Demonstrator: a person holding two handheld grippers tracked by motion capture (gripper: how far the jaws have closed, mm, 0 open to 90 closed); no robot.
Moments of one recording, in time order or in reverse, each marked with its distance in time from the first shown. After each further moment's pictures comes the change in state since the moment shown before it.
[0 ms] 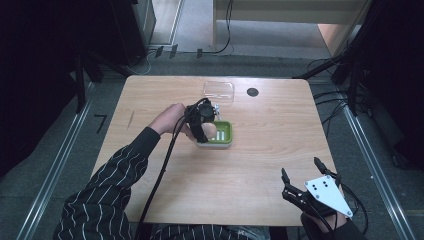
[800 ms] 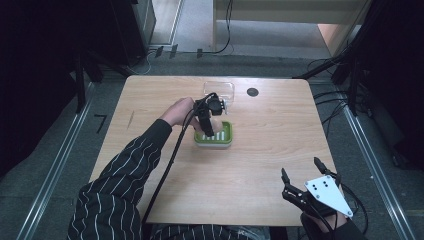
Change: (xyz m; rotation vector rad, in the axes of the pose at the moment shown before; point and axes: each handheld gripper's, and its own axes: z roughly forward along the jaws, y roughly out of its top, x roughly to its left) left arm 0.024 0.024 0.017 0.036 -0.005 0.007; right arm 0.000 0.000 0.000 -0.003 0.002 0.002
